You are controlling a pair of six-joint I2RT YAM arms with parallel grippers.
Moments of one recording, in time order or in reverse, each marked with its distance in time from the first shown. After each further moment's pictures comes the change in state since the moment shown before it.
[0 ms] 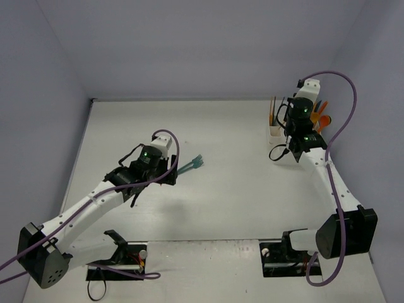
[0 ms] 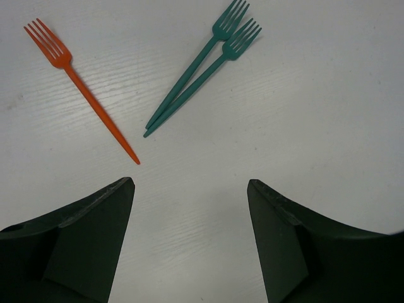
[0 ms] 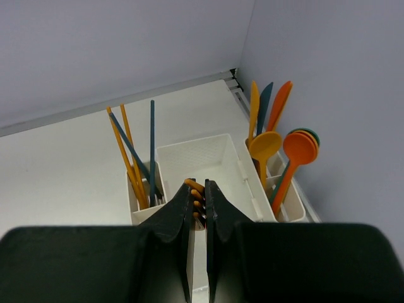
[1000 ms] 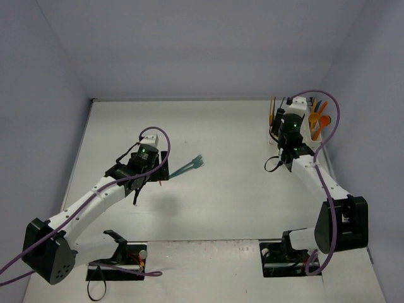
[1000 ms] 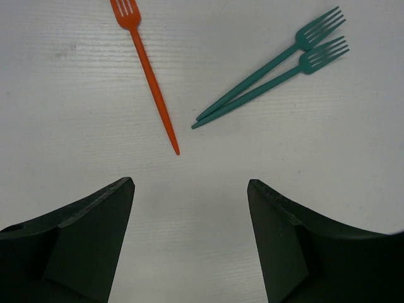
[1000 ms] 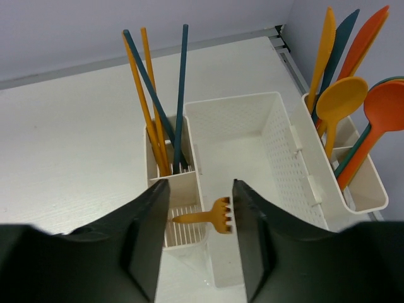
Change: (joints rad) left arm 0.101 0.050 -0.015 -0.047 -0.097 -0.152; right arm -0.007 0.049 -0.251 0.242 -0.116 0.046
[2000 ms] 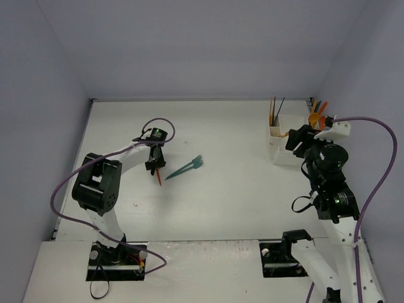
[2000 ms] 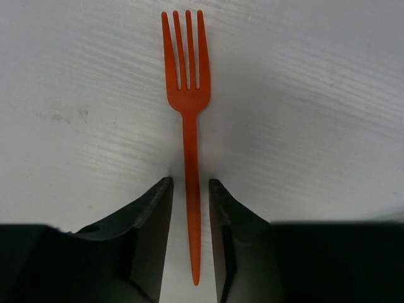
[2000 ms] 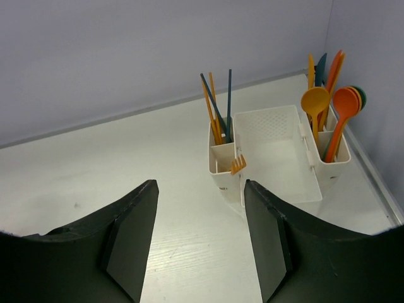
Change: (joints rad) left arm 0.181 0.671 0.294 0.048 -0.034 -0.118; right arm 0.001 -0.640 0.057 -0.508 -0.208 0.155
